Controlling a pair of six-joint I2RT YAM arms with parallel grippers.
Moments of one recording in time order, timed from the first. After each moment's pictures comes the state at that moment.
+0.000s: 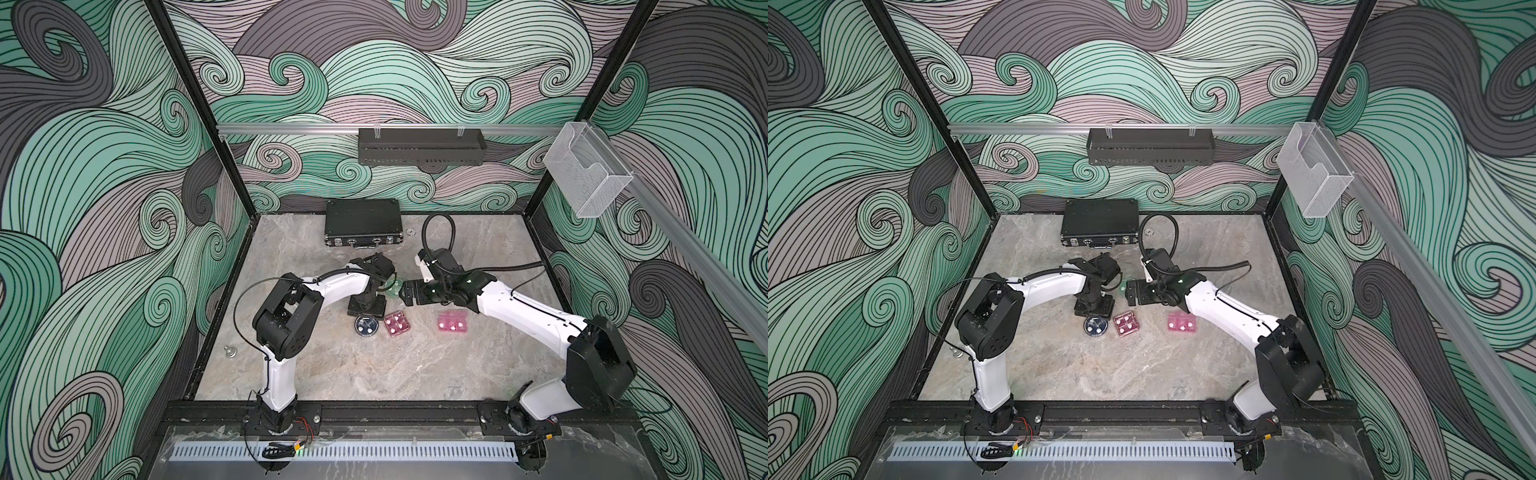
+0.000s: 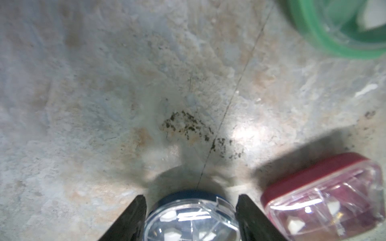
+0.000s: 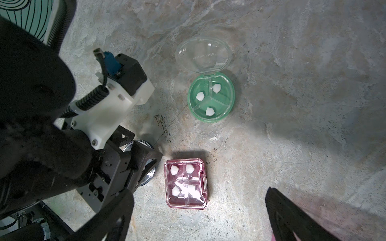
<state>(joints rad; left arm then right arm) -0.66 1.91 1.30 -0.92 -0.02 -0.49 0.67 1.51 1.07 -0.49 -0.09 0.44</state>
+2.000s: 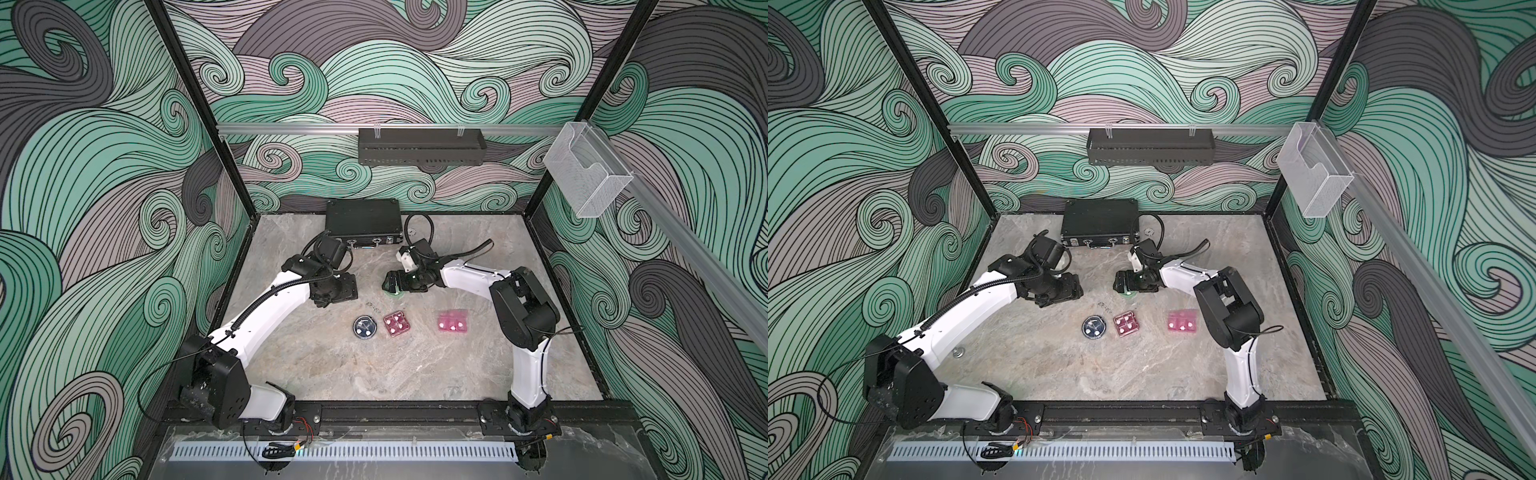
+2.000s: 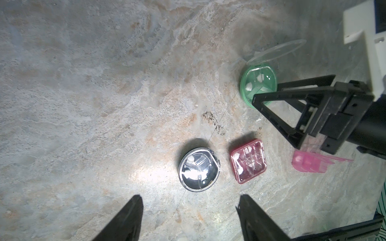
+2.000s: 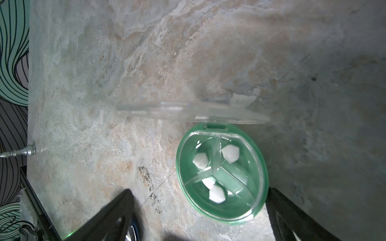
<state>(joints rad) -0.44 1.40 1.17 -0.95 0.06 -0.60 0.59 2.00 1.32 -0.34 -0.35 0.40</state>
